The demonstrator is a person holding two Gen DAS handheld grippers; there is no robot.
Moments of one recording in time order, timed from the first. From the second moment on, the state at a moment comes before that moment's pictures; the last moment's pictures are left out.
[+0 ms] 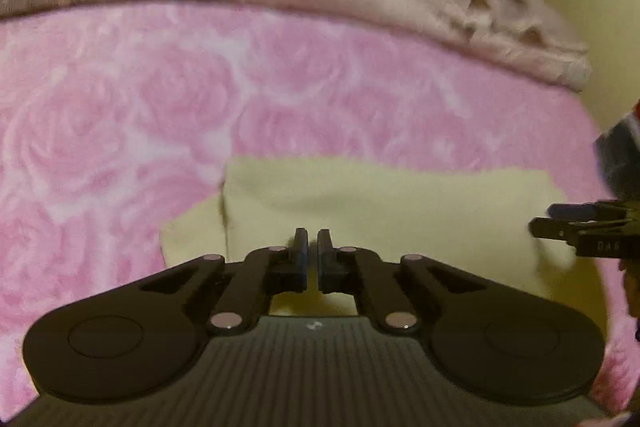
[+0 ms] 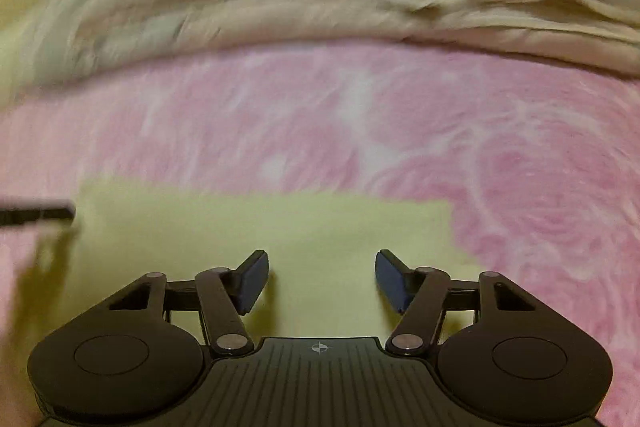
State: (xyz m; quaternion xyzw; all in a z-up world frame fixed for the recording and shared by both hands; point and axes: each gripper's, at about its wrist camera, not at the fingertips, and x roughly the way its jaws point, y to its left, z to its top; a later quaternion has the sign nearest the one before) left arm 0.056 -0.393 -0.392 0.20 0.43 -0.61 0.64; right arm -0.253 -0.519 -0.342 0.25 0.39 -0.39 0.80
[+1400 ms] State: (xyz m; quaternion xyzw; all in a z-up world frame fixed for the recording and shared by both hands) left arm -0.018 -0.205 -0.273 0.27 0.48 -0.51 0.66; right arm -0.332 -0.304 -0.274 0.41 0.38 -0.45 0.70
